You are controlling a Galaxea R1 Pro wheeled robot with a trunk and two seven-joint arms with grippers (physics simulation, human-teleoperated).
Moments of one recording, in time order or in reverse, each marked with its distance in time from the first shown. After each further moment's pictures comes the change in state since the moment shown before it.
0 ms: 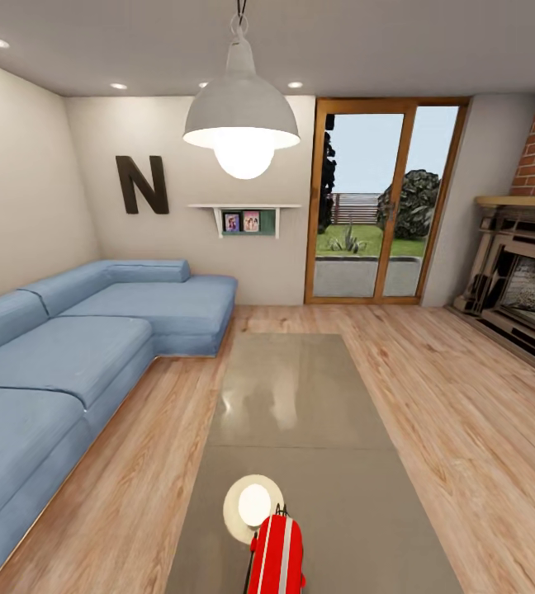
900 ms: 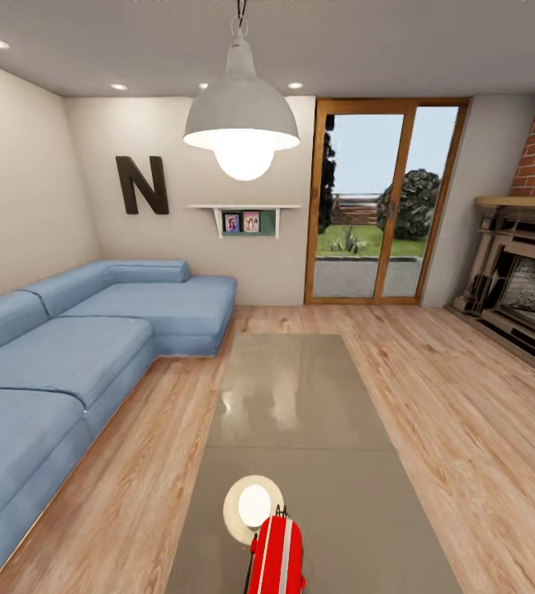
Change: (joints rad) left arm 0.000 -0.002 -0.002 0.000 -0.001 0.000 -0.001; right arm 0.000 -0.006 -0.001 0.000 -0.011 -0.003 0.001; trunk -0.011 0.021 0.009
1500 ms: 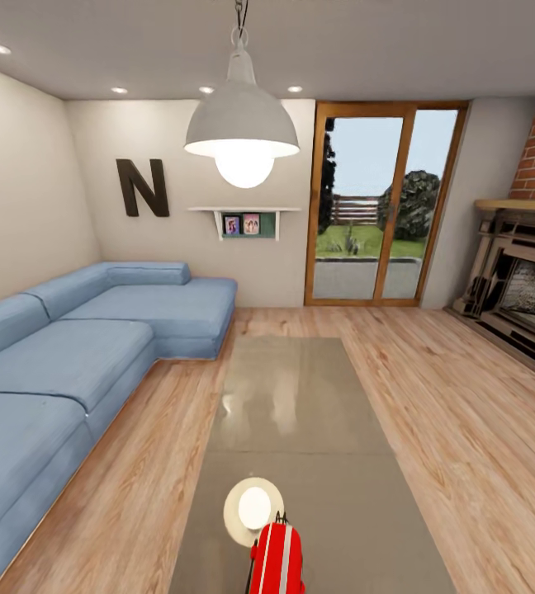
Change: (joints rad) left arm 0.000 0.000 0.000 0.000 0.000 0.000 0.001; right arm 0.000 0.003 -0.002 0.000 -0.002 0.002 0.000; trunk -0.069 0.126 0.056
